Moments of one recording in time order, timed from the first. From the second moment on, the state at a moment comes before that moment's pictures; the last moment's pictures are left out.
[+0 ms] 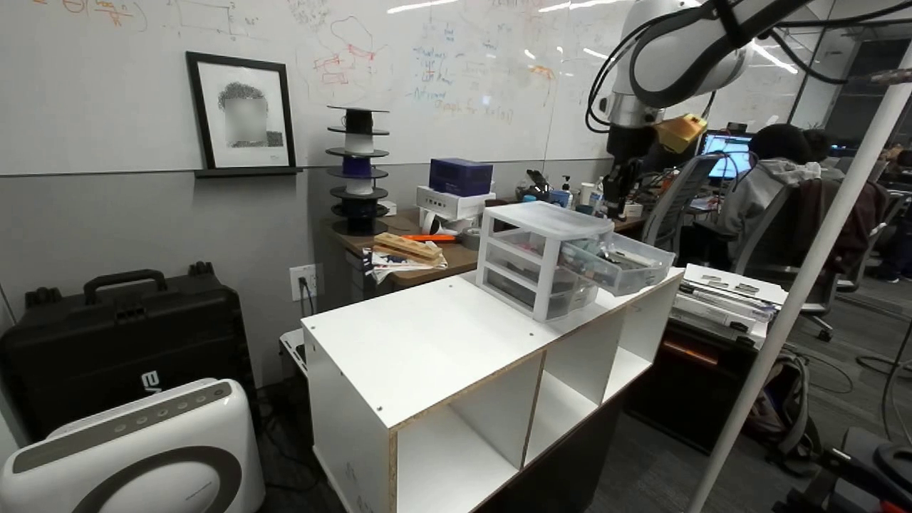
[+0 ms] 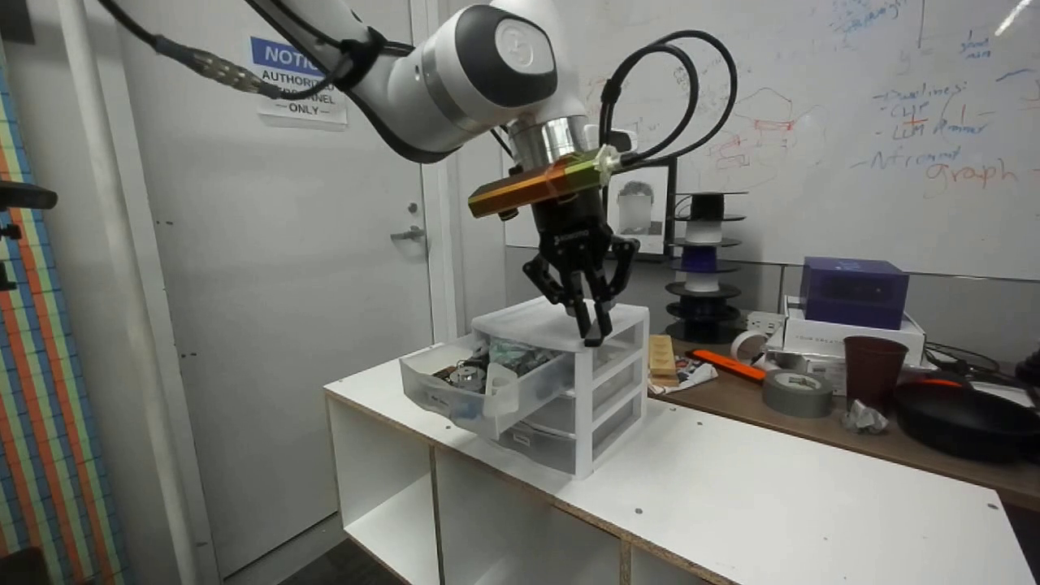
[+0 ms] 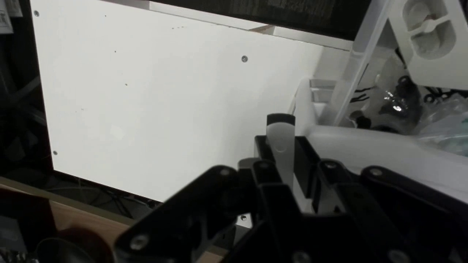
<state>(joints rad) -0.14 0.28 -0.07 -1.87 -0.28 2.28 -0.25</state>
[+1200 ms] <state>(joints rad) 0.07 -0.30 -0.03 -2.63 0.00 2.50 -0.24</state>
